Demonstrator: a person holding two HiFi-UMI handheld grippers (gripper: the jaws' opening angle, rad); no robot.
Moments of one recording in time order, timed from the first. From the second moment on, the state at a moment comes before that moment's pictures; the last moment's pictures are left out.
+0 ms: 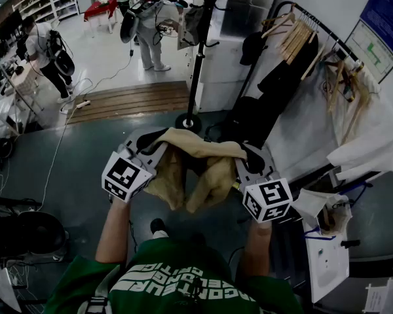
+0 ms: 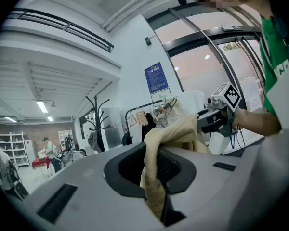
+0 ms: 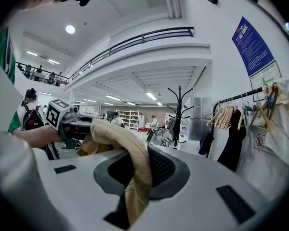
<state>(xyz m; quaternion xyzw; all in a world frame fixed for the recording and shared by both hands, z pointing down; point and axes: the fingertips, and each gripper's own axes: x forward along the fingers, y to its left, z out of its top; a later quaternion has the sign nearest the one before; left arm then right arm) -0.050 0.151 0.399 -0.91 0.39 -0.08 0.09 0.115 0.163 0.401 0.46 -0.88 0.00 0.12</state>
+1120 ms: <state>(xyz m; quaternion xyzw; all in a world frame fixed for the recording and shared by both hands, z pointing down) -0.114 0.089 0.366 -0.93 0.32 -0.09 0.14 0.048 0.117 0.363 0.51 -0.85 -0.02 0.10</state>
